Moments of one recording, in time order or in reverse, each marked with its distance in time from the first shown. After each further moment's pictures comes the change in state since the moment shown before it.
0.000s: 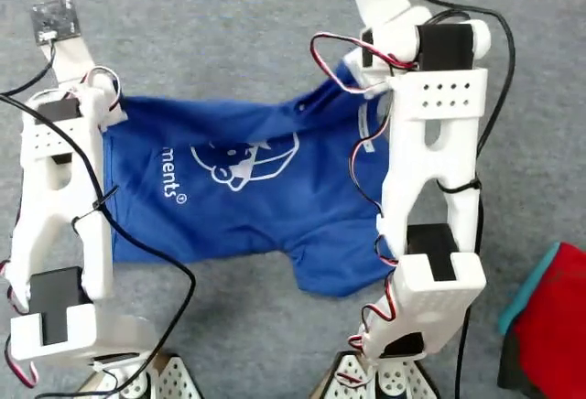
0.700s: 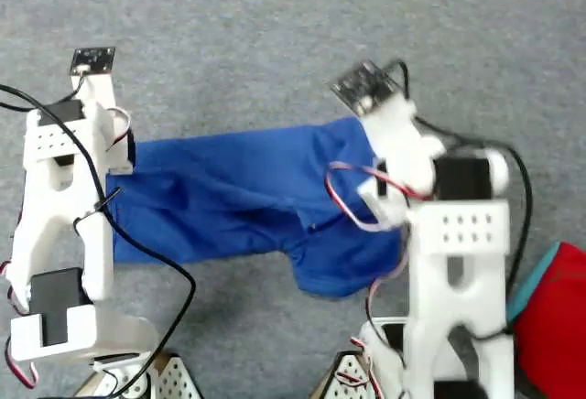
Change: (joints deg) left arm 0.0 0.0 4.0 24.3 -11.9; right arm 3.7 -52.1 71.6 -6.9 3.3
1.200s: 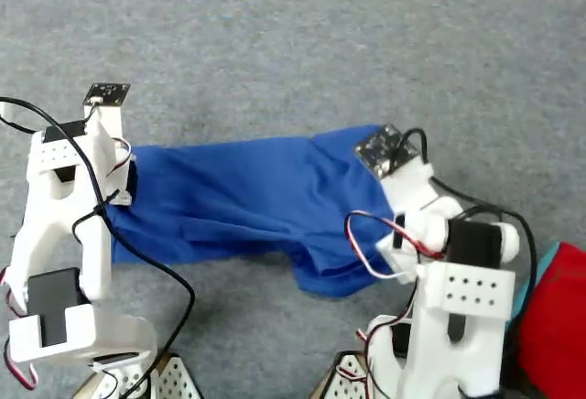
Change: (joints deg) left arm -1.5 0.0 8.8 -1.3 -6.5; right arm 8.4 -17.3 21.1 0.0 8.4
